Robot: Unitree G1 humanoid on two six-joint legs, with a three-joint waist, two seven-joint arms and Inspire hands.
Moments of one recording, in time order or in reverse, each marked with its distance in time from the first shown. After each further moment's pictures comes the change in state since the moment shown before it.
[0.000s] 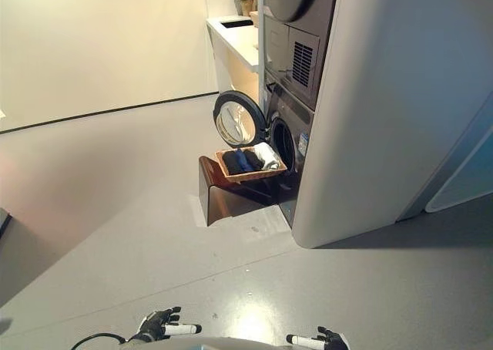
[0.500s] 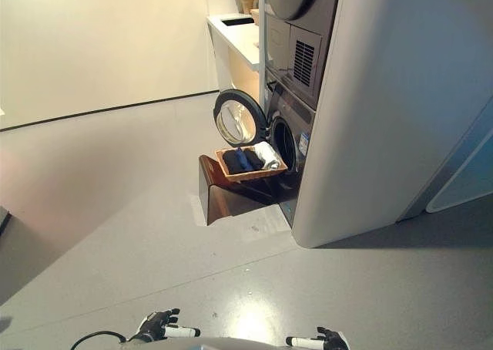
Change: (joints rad) left arm -0.008 -0.002 -0.008 0.007 0.035 0.014 0.025; right arm -0.029 -0.003 0.000 0.022 -0.029 0.019 0.001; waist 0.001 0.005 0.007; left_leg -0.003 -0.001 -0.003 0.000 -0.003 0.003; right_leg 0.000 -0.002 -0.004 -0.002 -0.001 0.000
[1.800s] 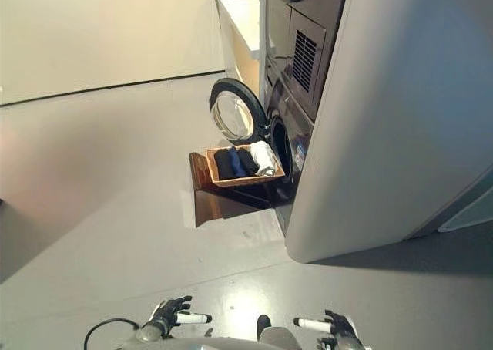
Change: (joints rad) left arm -0.100 -0.053 -0.042 0.040 -0.060 -0.028 0.001; right arm -0.116 -0.019 -0.018 -0.016 0.050 -0.005 -0.005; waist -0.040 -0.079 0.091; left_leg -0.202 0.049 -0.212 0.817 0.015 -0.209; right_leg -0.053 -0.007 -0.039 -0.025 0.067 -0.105
